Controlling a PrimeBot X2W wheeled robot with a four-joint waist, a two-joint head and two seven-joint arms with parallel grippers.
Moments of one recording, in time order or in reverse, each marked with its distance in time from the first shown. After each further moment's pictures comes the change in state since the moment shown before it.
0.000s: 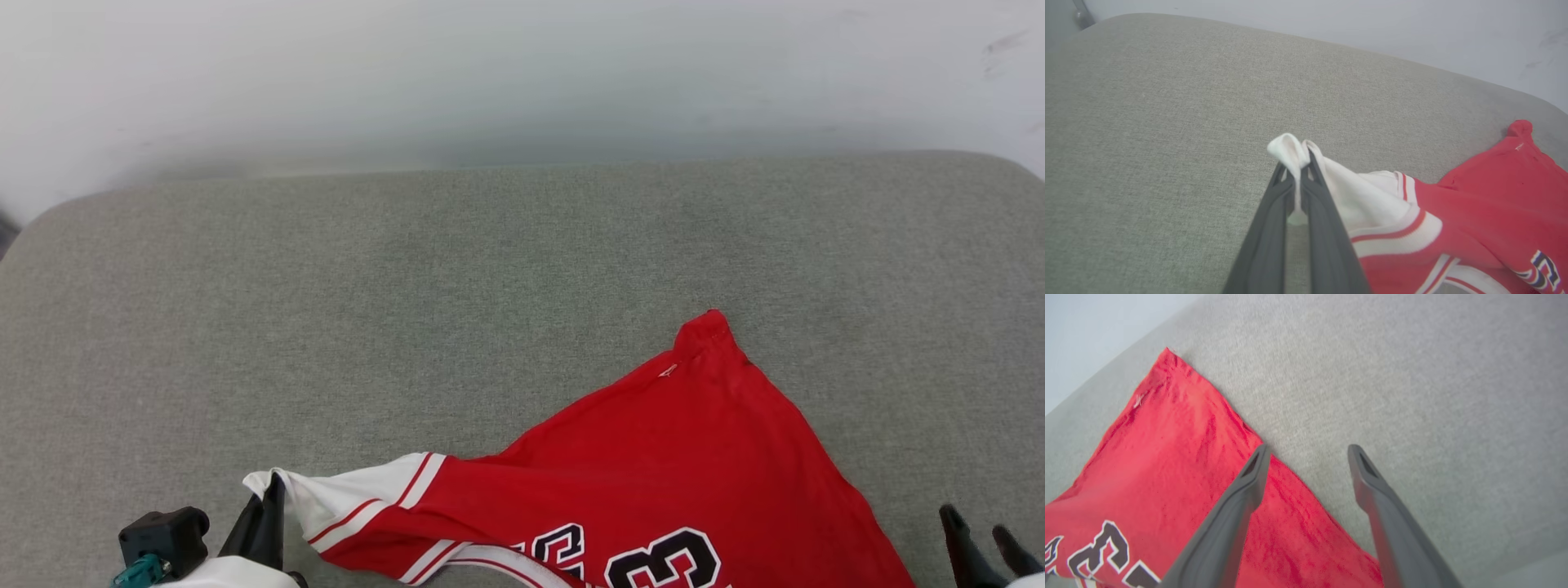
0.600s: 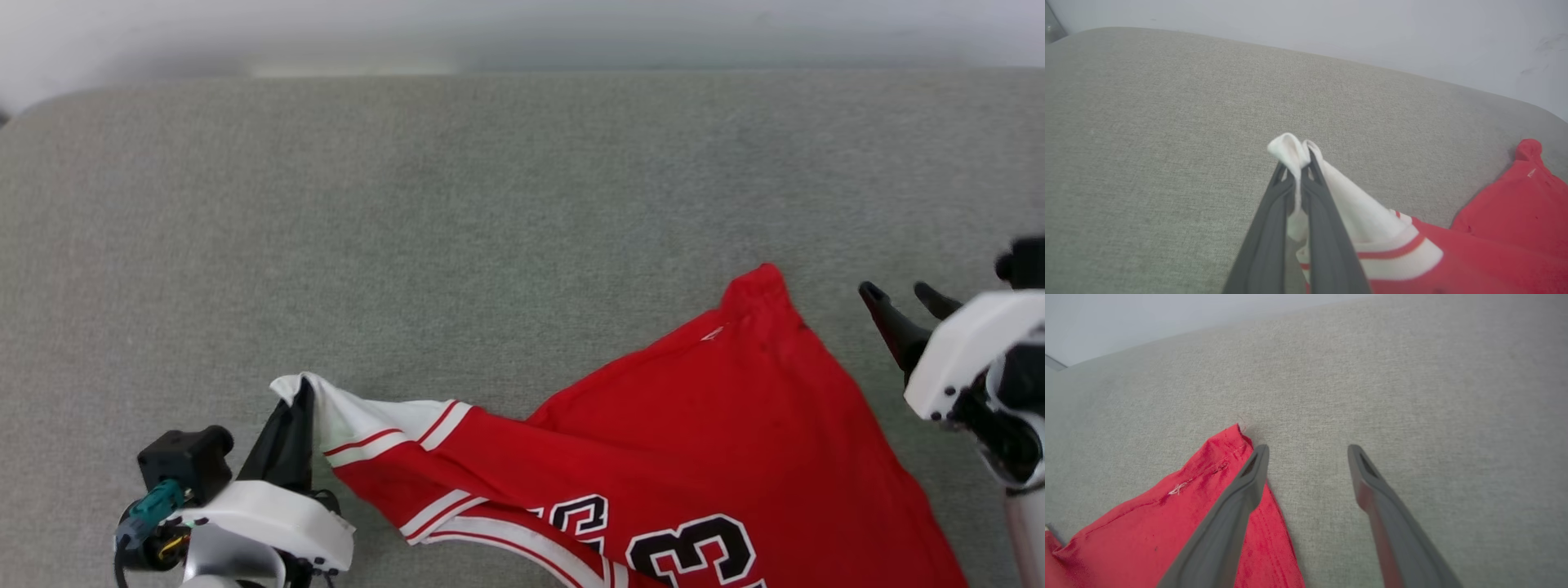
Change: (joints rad) left arm -0.156 -0.017 -0.040 -0.029 0.029 -0.022 -0.025; right arm -0.585 -0.237 0.316 0.306 0.031 0.000 0.053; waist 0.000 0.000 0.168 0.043
